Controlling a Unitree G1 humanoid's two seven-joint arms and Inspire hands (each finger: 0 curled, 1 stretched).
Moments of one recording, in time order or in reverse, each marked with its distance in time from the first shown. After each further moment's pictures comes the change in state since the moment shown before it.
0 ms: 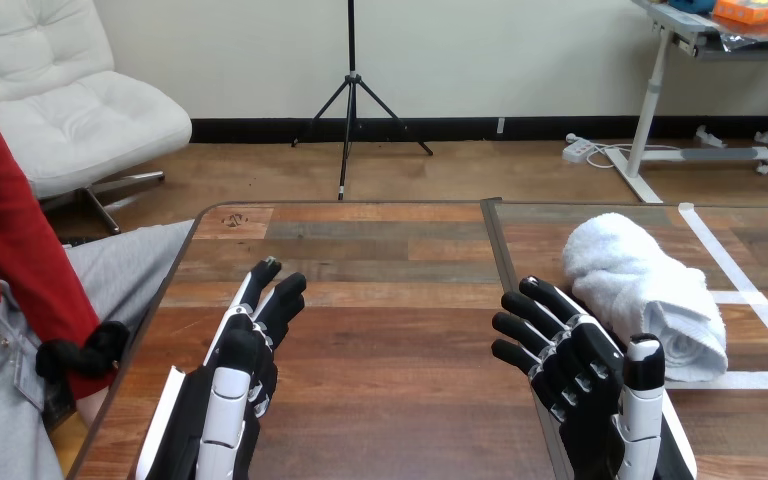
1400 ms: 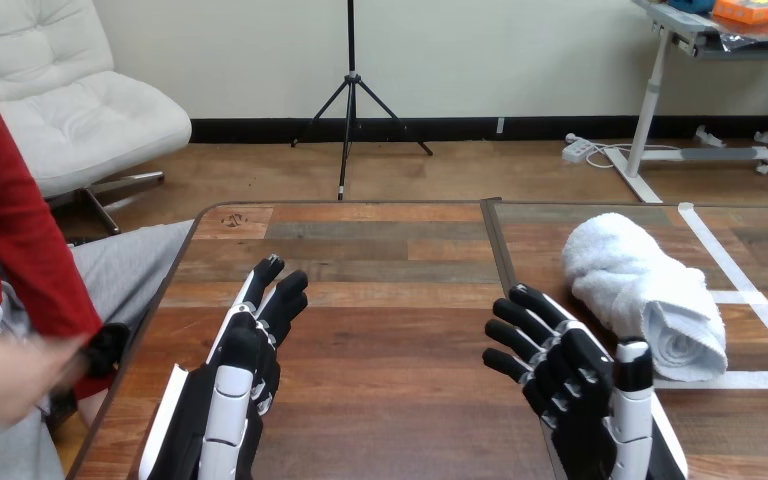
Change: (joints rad) left arm -0.006 -0.002 -0.007 0.000 -0.001 0.000 0.003; right arm -0.010 -0.013 -0.014 -0.001 0.002 0.059 0.047
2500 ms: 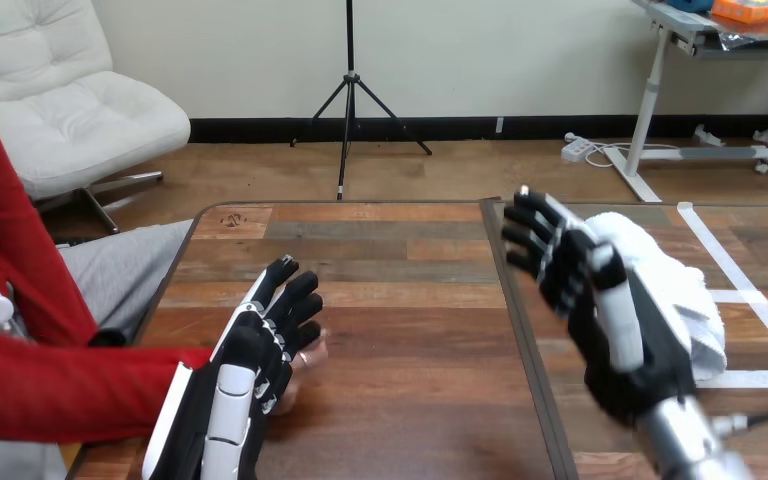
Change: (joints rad) left arm -0.004 -0.001 -0.003 0.001 -0.010 0.003 -0.015; right arm -0.395 -0.111 -0.113 0.162 -0.102 0.087 -0.002
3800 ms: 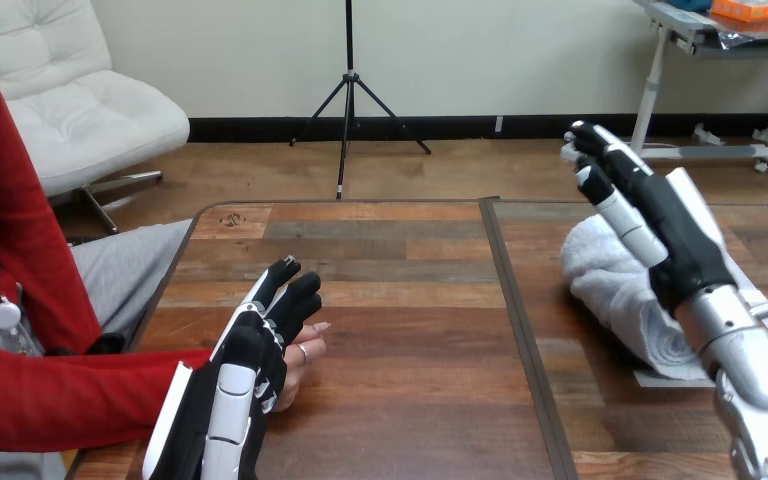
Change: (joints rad) left arm -0.001 -0.001 0.000 0.000 0.004 0.000 0.004; right arm -0.461 -0.184 -0.062 0.626 -0.301 -0.169 -0.134
